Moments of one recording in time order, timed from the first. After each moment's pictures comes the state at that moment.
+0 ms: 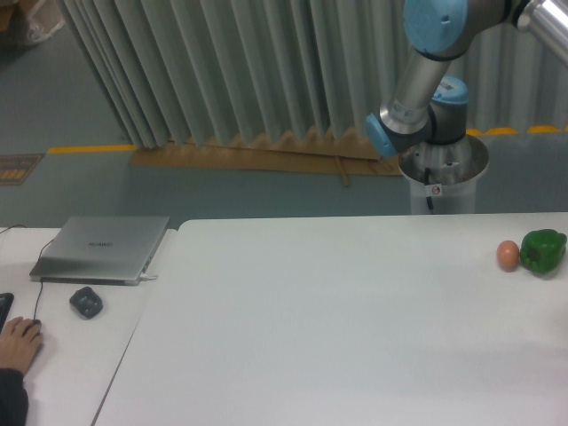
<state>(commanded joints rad) 2.73 -2.10 -1.41 -1.00 1.66 1.13</state>
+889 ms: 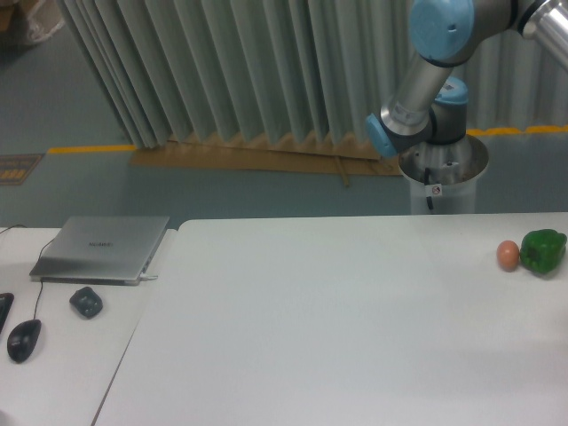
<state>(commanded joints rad) 2.74 -2.14 -1.41 -0.99 1.66 1.13</state>
